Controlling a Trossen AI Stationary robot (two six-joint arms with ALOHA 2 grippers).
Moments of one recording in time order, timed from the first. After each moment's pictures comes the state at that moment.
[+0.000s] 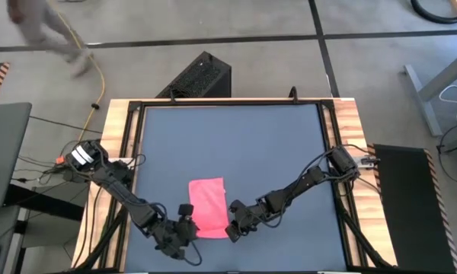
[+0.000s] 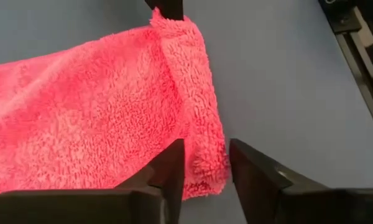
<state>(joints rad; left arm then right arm) -0.76 1.70 0.88 -0.06 -0.42 -0.49 0.42 2.15 1.15 0.16 0.03 1.28</state>
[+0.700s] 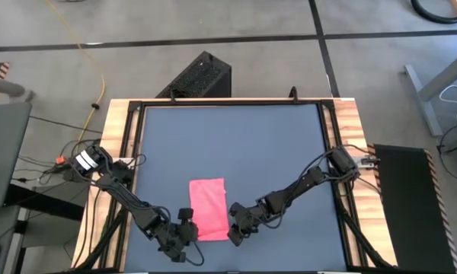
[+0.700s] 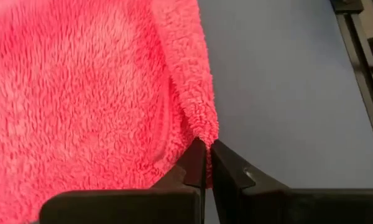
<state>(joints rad) -0.77 1.77 0.88 -0.02 -0.33 -0.61 0.42 2.14 1.16 0.15 -0.02 1.18</state>
